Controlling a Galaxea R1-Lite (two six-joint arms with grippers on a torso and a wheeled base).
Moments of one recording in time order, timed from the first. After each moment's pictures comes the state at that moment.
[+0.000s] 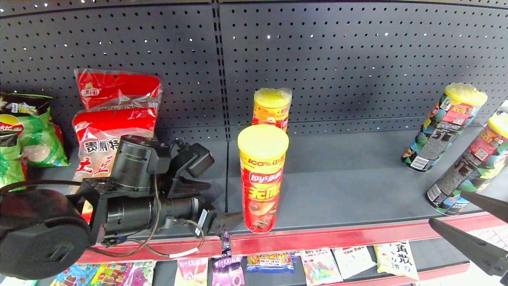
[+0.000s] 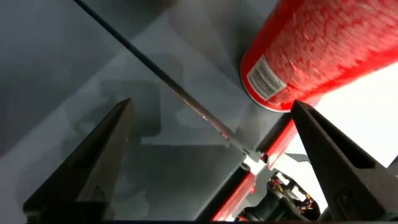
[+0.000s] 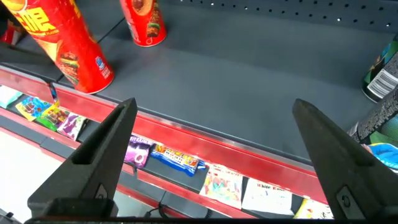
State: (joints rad) left arm -0.58 1.67 -0.71 -0.39 -0.18 0.10; right arm 0.22 0.86 -0.25 -0.47 0.23 -0.03
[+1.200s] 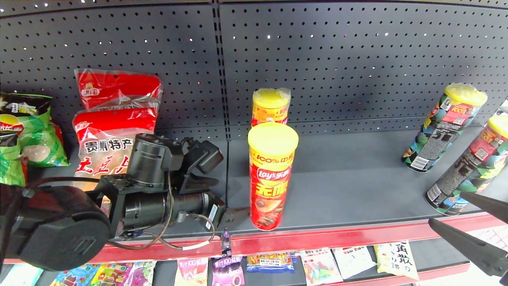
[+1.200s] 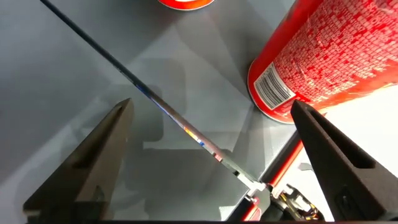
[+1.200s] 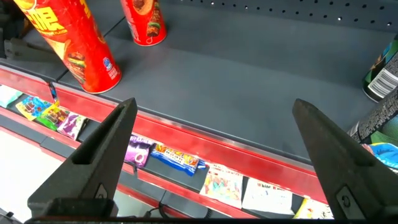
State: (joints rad) left arm -0.60 1.73 -0.74 -0.44 -0.18 0.10; right arm 0.22 0.86 -0.25 -0.47 0.23 -0.03
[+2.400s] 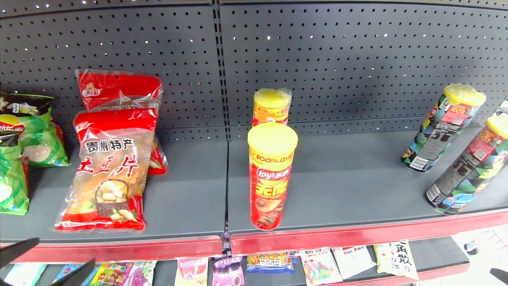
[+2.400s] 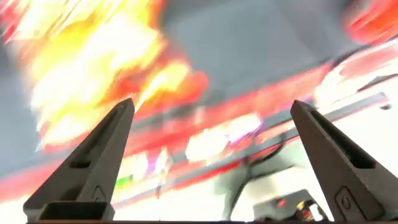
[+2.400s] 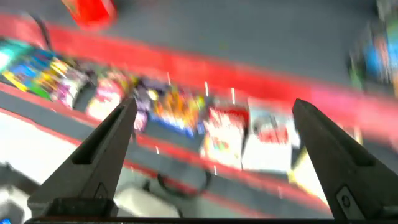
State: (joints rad) left arm -0.43 0.73 -0.40 0.14 0.25 -0.07; right arm 0.18 0.42 -0.10 -0.04 0.17 -0.05
